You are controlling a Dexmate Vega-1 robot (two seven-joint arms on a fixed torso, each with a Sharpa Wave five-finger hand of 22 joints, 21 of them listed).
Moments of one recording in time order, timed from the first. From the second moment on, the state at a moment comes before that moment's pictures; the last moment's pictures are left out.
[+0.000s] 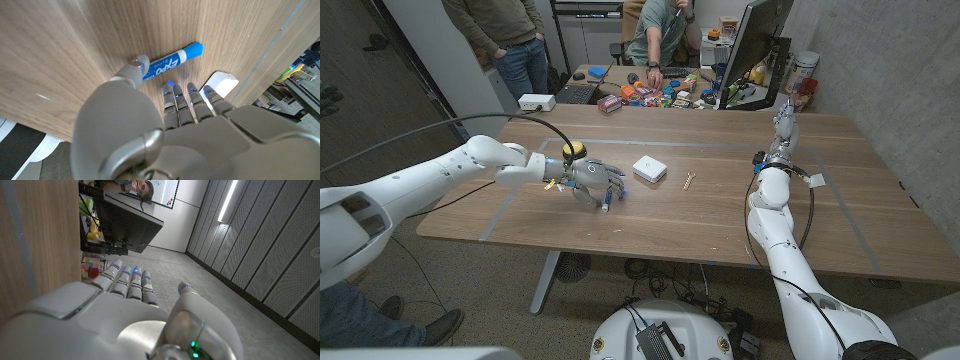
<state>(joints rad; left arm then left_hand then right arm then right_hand) 0.25 0.94 1.02 -1.29 1.21 -0.82 0.29 1.03 -0.13 0.58 -0.16 0.38 0.49 0.03 0.37 0.19 0.32 -0.09 0.34 0.48 0.31 -0.04 0.26 0.22 0.11 0.07 0.21 0.18 -0.81 0.04 0.10 -1.21 0.10 0.50 -0.30 0.28 0.15 0.14 0.10 0.47 0.19 0.10 0.19 0.18 0.18 0.10 0.21 0.18 0.13 0.05 0.19 0.19 0.14 -0.01 0.20 0.18</state>
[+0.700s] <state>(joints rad) 0.31 0.95 0.99 -1.29 1.22 -0.77 0.44 1.06 -0.13 0.63 -0.15 0.35 0.97 0.03 0.39 0.18 0.51 -0.17 0.37 0.47 0.44 -0.04 0.30 0.23 0.16 0.06 0.22 0.18 -0.80 0.04 0.10 -1.20 0.10 0.51 -0.29 0.28 0.15 0.14 0.09 0.47 0.19 0.10 0.19 0.18 0.18 0.10 0.21 0.18 0.13 0.06 0.19 0.19 0.13 -0.01 0.20 0.18</state>
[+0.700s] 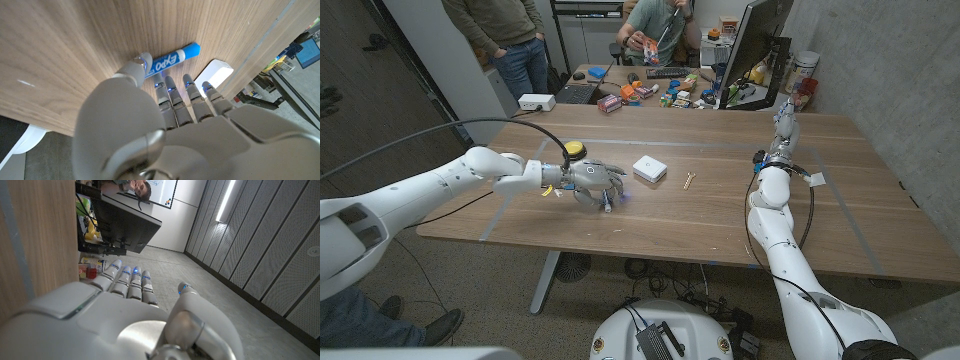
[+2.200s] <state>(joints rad) 0.34 0.96 0.92 -1.36 1.09 -0.70 0.37 1.05 -0.11 0.65 -0.17 0.30 0.98 0.02 0.39 0.17 0.58 -0.17 0.36 0.46 0.49 -0.05 0.29 0.24 0.18 0.07 0.21 0.18 -0.82 0.03 0.10 -1.24 0.10 0.51 -0.29 0.28 0.15 0.13 0.09 0.48 0.19 0.10 0.19 0.18 0.18 0.11 0.21 0.18 0.13 0.06 0.19 0.19 0.12 -0.02 0.20 0.18</state>
